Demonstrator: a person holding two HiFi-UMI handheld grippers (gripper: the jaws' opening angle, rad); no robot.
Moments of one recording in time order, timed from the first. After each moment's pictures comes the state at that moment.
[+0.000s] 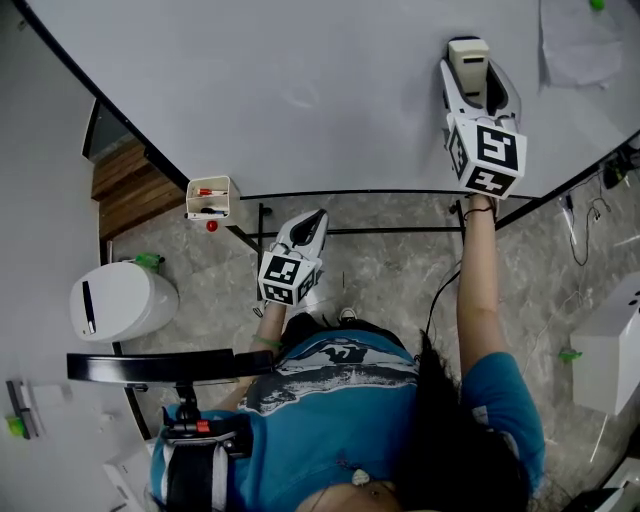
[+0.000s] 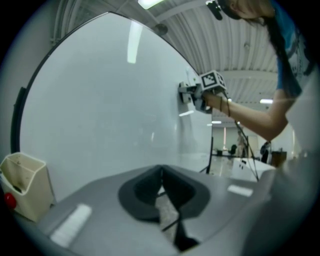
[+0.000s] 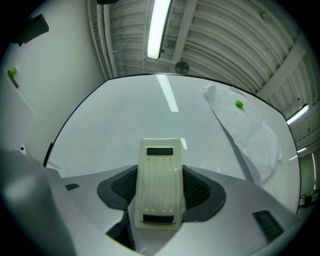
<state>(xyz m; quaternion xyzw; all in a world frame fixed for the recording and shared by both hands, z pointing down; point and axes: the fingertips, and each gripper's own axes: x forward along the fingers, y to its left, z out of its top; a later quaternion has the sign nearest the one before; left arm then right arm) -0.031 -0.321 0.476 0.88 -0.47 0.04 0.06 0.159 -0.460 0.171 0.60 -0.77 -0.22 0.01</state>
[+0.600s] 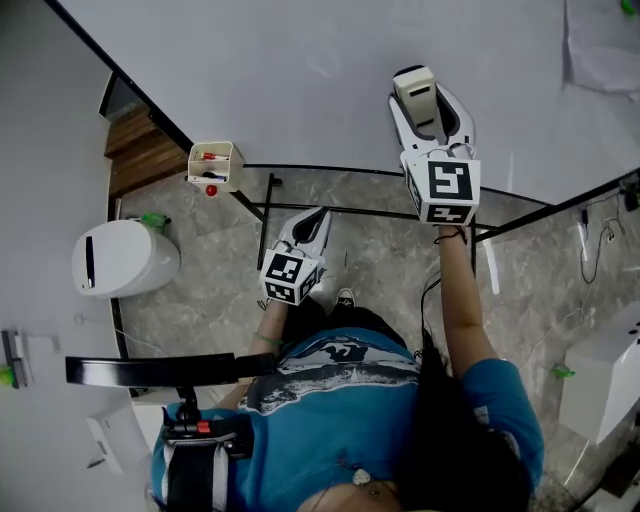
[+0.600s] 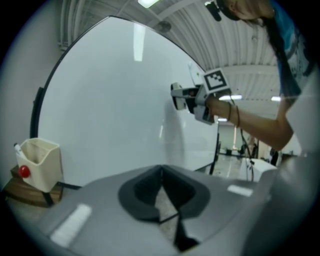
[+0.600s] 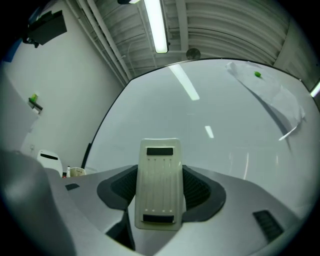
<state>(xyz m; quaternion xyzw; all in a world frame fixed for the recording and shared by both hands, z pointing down) -0.008 -0.285 0.502 0.85 -0.52 0.05 0.09 0.093 -0.424 0.275 0.48 -0.86 -0.17 0.04</state>
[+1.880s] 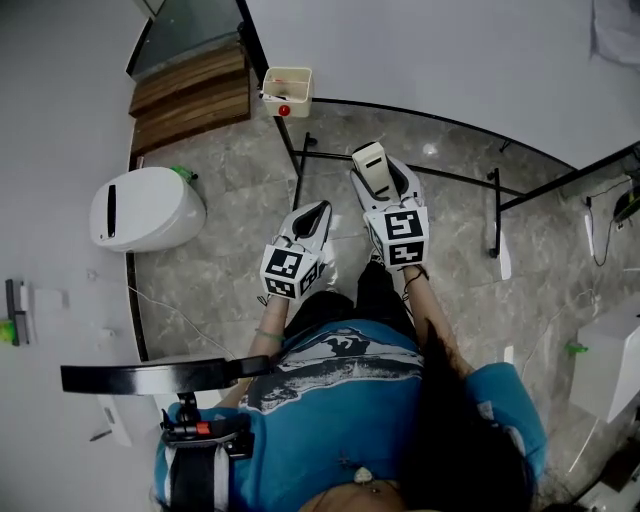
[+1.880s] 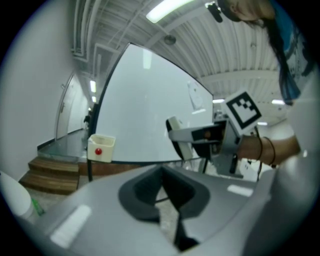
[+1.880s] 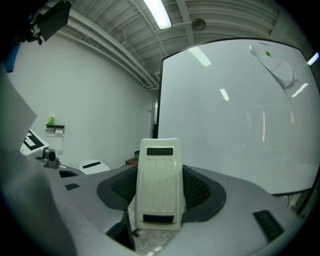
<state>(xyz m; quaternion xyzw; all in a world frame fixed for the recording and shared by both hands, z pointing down) -0.162 -0.061 0.514 0.83 -0.54 0.04 0.11 -0.105 -0.139 0.457 0.40 -0.91 0.01 0.13</state>
